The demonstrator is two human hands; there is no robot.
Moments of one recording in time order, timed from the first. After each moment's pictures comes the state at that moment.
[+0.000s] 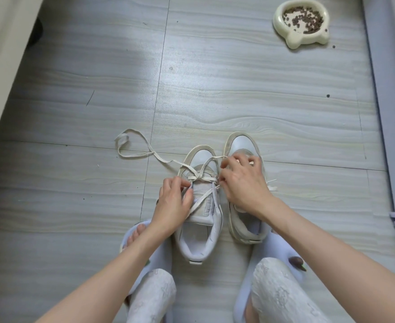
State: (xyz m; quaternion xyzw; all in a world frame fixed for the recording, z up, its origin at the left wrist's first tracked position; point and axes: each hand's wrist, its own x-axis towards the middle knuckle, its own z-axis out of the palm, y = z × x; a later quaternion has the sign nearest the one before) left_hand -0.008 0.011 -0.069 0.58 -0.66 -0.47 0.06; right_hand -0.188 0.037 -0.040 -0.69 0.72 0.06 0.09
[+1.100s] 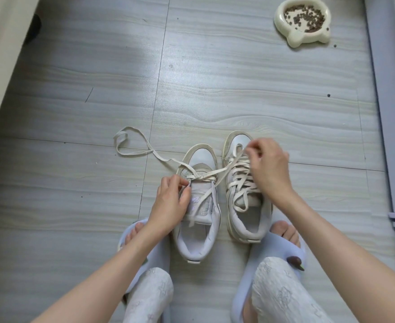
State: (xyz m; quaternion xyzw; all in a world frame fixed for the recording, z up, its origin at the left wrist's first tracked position) left_hand -0.004 0.010 -0.076 0.57 -0.66 -0.49 0.08; right_hand -0.222 0.028 -0.019 -0.46 0.83 -0.26 0.18
